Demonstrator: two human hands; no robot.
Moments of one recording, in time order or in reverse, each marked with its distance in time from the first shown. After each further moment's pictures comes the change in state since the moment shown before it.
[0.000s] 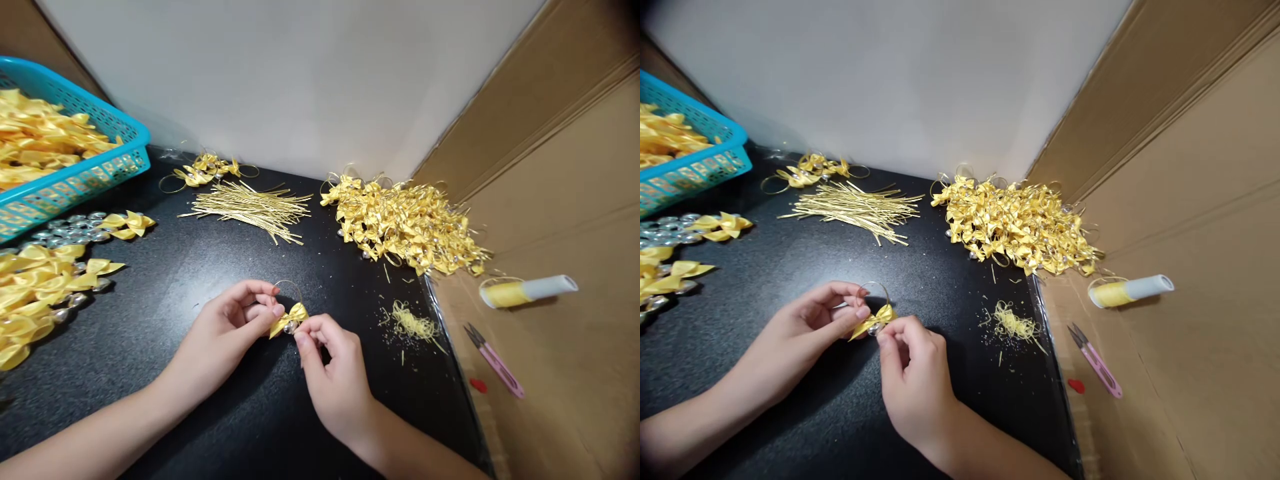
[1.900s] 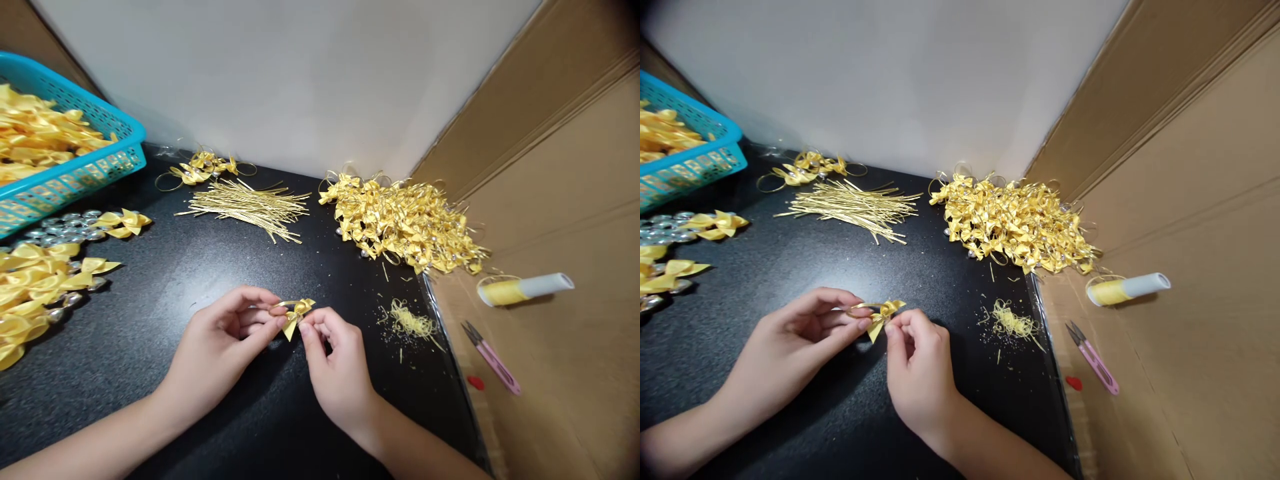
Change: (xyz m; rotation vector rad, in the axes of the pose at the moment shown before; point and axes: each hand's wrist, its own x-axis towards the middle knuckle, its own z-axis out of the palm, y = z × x) left_hand -0.012 -0.001 0.004 0.125 0.016 0.161; right_hand 0.005 0.002 -0.001 -0.016 0.023 0.065
